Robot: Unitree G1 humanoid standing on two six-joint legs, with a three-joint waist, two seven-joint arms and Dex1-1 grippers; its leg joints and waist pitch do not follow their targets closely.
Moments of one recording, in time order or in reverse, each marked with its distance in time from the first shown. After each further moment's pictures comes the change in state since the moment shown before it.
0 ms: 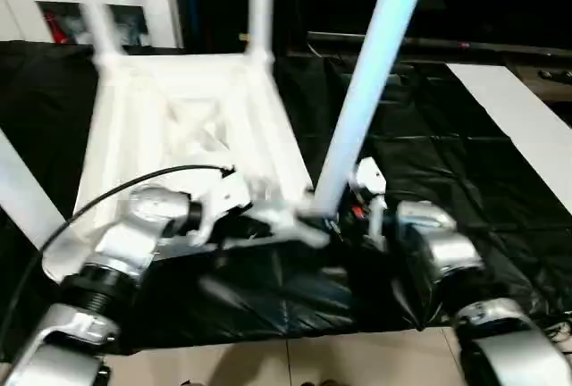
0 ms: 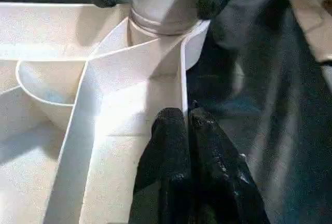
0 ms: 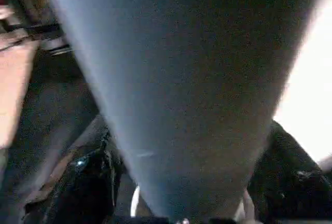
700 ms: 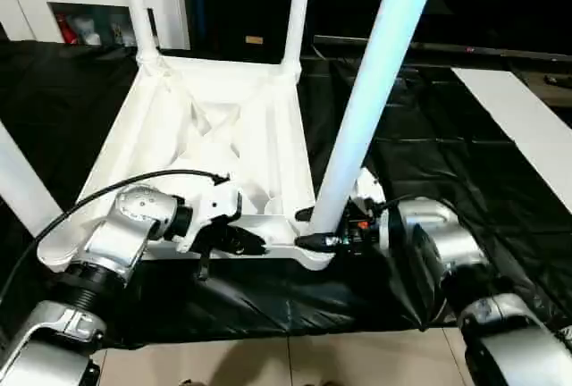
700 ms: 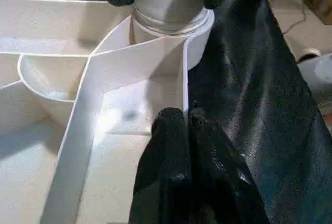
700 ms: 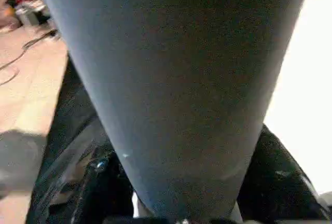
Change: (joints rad) left arm -0.009 0.006 -0.010 0.033 -0.017 -0.017 -0.023; right arm 0.033 0.019 0.005 -0.041 0.009 0.005 0.010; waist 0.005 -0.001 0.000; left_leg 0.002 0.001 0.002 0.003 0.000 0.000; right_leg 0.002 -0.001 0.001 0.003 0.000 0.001
